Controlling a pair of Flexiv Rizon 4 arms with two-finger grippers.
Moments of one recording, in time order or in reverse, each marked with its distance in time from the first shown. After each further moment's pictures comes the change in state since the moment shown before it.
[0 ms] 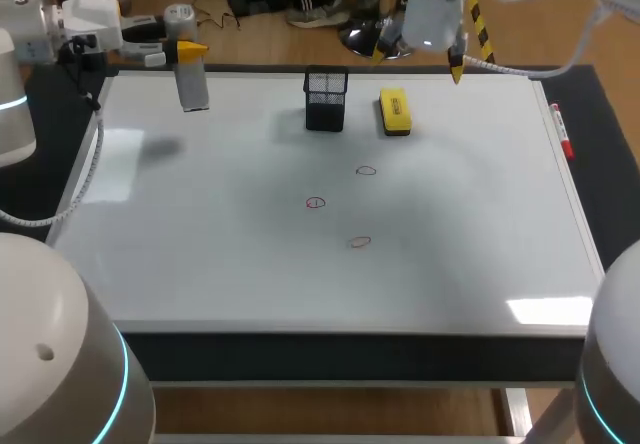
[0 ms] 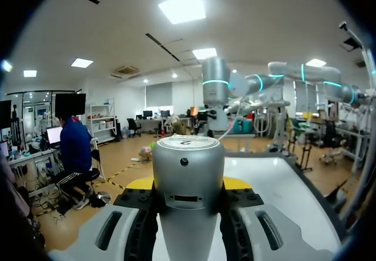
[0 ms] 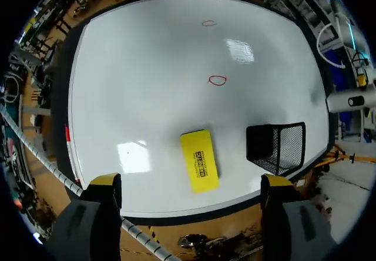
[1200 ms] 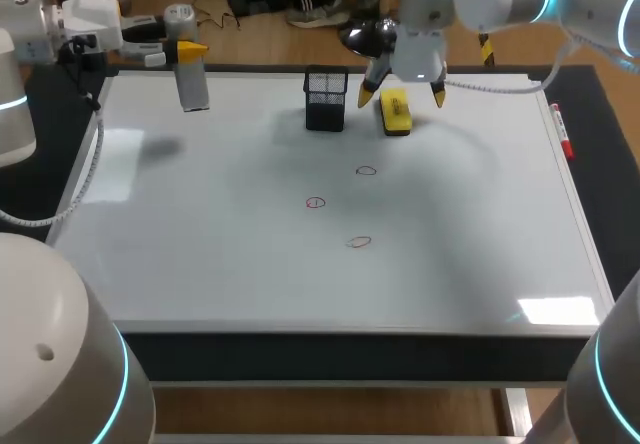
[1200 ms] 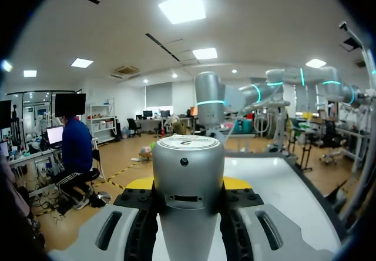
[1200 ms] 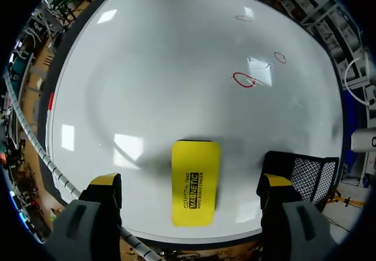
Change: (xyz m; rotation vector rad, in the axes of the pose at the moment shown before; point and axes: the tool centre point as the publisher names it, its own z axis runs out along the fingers) left arm 0.000 0.000 0.000 0.000 0.000 0.000; right arm -0.008 0.003 0.078 -0.070 0.041 -0.237
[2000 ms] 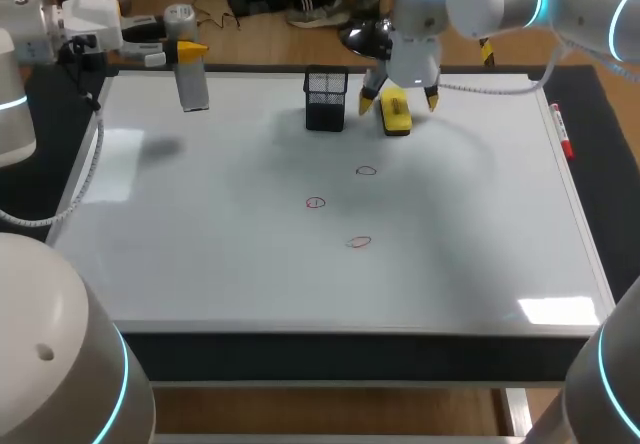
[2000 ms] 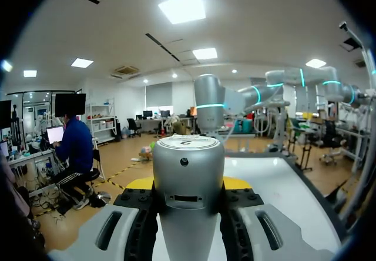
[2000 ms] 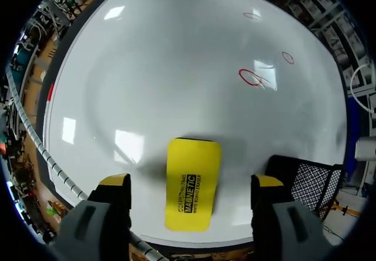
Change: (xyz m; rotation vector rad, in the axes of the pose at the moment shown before) left arm 0.000 0.000 0.000 0.000 0.000 0.000; right arm -0.004 -0.003 0.010 0.002 0.016 -0.050
